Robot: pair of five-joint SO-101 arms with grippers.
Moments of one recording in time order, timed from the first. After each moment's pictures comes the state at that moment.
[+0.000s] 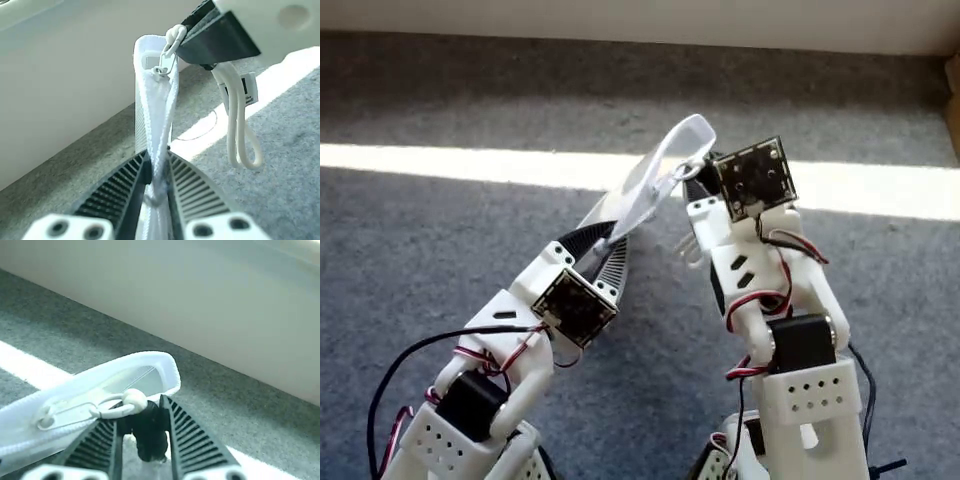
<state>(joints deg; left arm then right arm) 23.5 -83.9 71.8 37.5 -13.0 -8.6 -57.0 42.2 36.9 16.4</state>
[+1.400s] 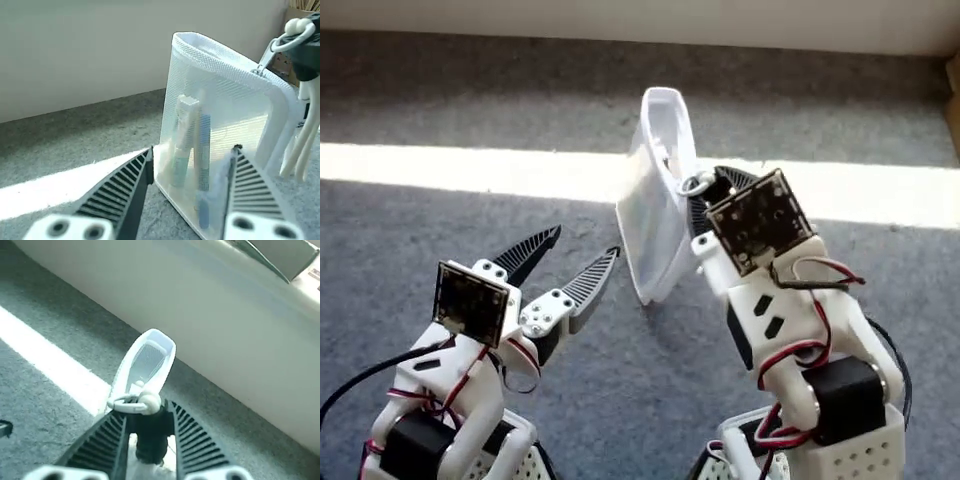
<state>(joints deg) 19.6 -94.4 59.6 56.0 5.5 -20.2 -64.4 25.1 59.0 26.7</state>
